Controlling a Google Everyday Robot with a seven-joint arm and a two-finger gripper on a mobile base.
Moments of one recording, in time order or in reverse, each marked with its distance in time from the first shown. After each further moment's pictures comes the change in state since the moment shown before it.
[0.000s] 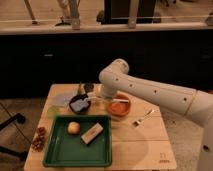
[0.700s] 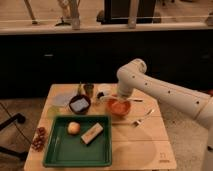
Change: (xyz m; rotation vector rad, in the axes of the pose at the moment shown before) arm 0.072 -0.021 0.012 -0.019 0.067 0.035
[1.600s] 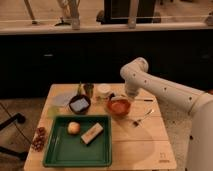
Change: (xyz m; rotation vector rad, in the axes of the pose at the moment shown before) arm 0.068 -0.014 0.022 -0.059 0.184 0.079
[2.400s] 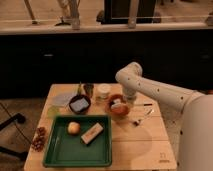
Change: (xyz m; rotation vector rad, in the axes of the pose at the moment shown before) arm -0.002 0.027 0.027 -0.094 0.077 -0.064
